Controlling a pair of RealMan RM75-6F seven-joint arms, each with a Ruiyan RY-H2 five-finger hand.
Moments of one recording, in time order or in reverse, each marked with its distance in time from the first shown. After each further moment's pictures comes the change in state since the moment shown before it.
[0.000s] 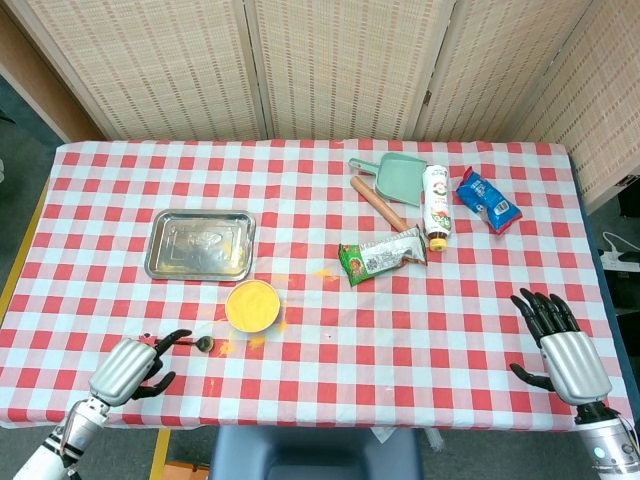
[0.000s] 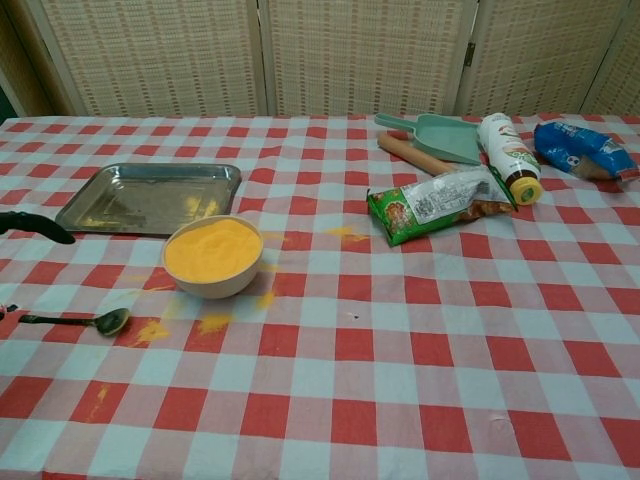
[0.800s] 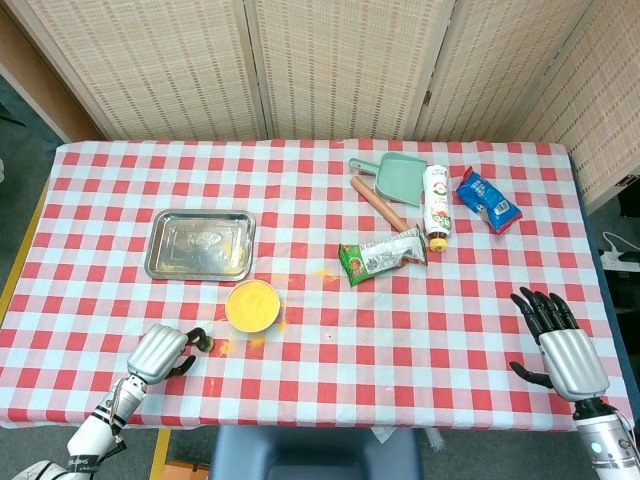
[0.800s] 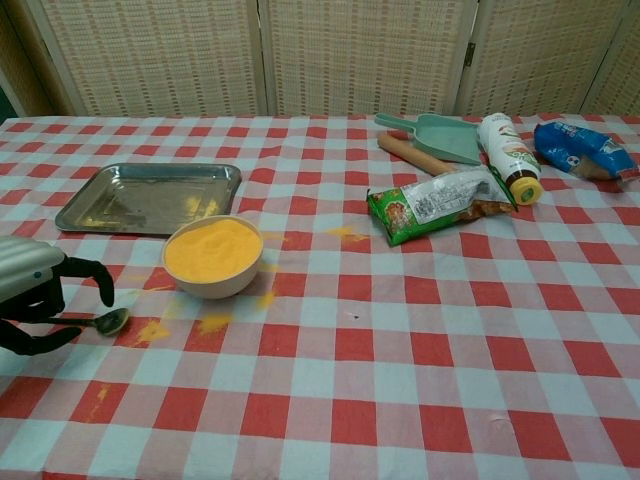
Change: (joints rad) left arm -0.080 -0.260 -0.043 0.268 -0.111 -0.095 0.171; right arm 0.011 -0.008 0.005 0.003 0.028 -0.026 -0.007
